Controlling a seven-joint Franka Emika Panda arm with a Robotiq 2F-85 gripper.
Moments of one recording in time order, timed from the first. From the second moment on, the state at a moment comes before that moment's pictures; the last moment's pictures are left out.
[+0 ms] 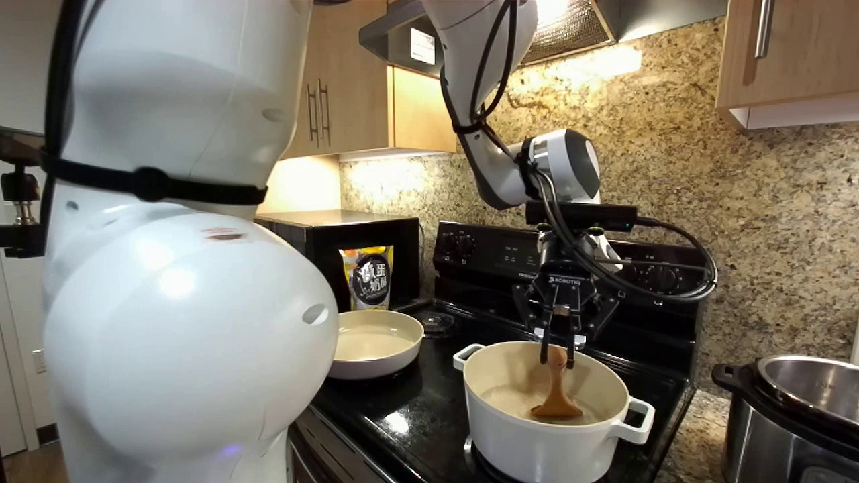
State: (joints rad) arm -0.06 0.20 -0.06 -2.08 -0.31 1.44 -0.33
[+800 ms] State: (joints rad) arm -0.06 0.14 -0.05 -2.18 -0.32 1.44 -0.30
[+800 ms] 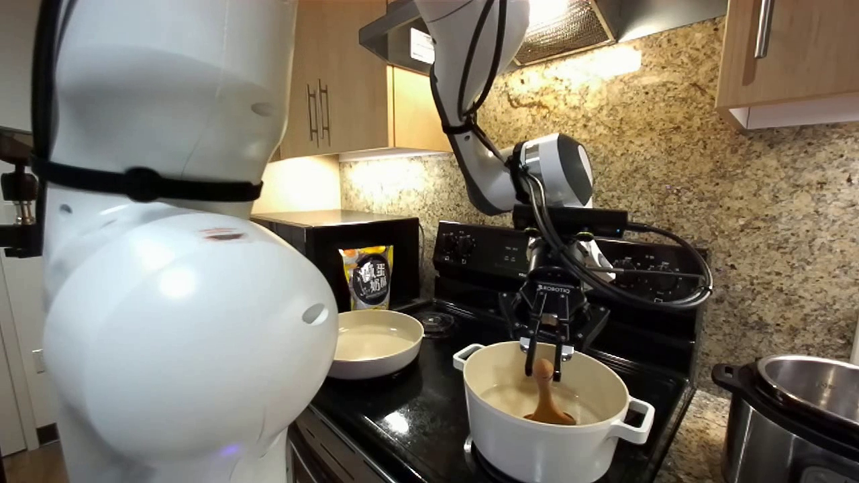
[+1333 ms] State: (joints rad) arm -0.02 0.07 -0.01 -2.23 -0.32 1.44 -0.31
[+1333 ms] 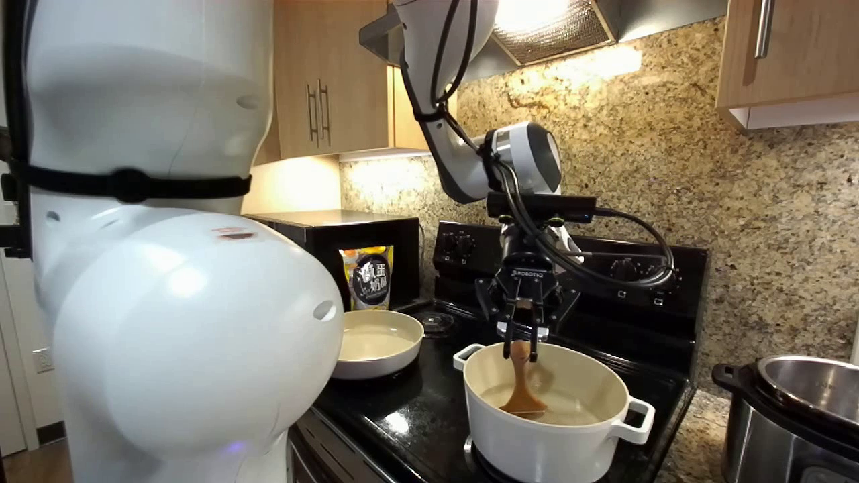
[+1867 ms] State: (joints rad) arm -0.02 0.15 -0.01 -2.16 -0.32 1.51 -0.33
